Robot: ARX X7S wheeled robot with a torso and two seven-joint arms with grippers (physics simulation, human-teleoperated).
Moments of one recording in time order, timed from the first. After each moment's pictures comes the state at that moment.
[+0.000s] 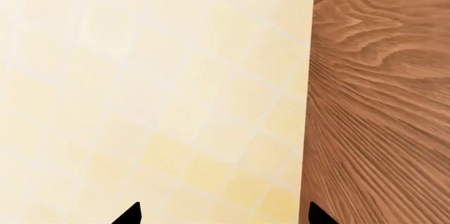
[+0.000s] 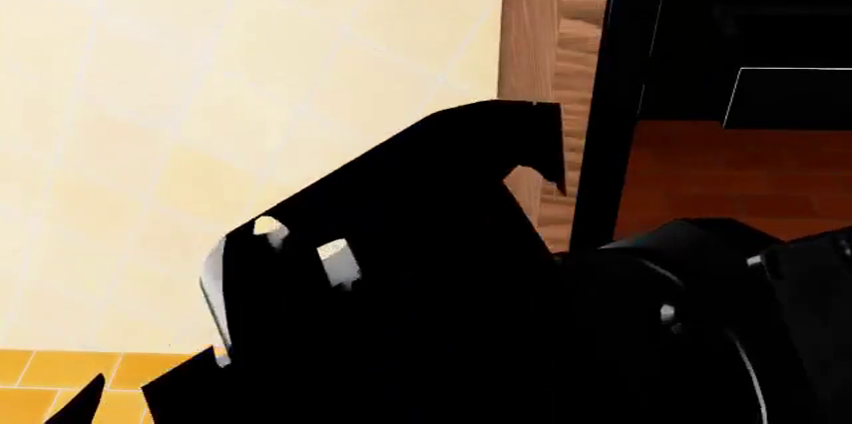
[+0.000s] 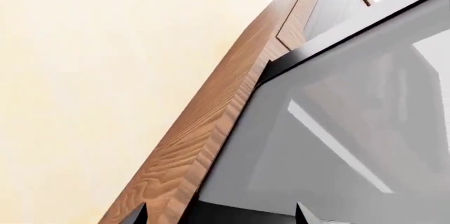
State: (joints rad) left arm -0.08 -0.26 0.36 0.02 -0.23 -0.01 -0.35; right arm 1.77 0.05 -0.72 -0.54 -1.29 1.45 -0.91
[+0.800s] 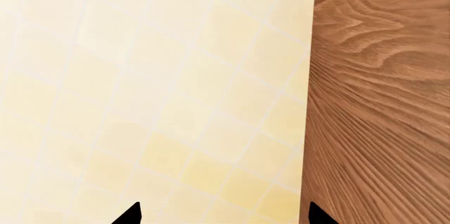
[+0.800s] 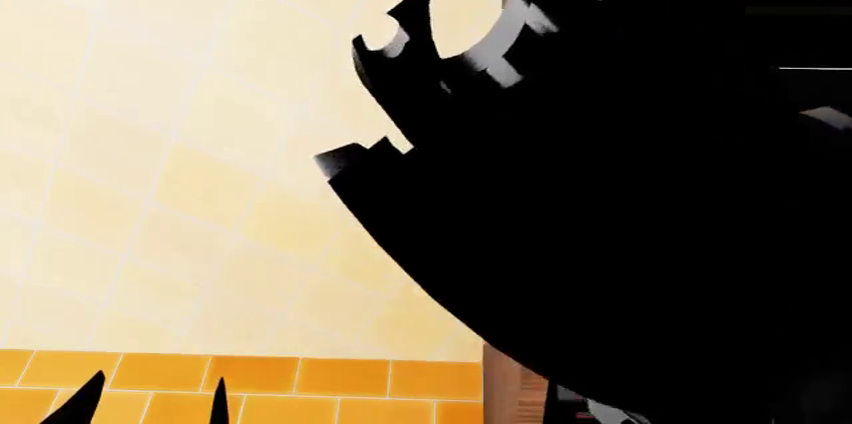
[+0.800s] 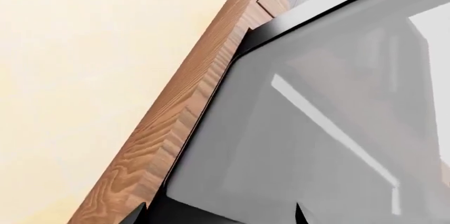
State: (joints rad) left arm -0.09 -0.27 0.37 0.02 -0.24 -0.01 -0.36; right arm 1.81 0.07 -0.49 -0.33 -0.99 1.28 -0.68
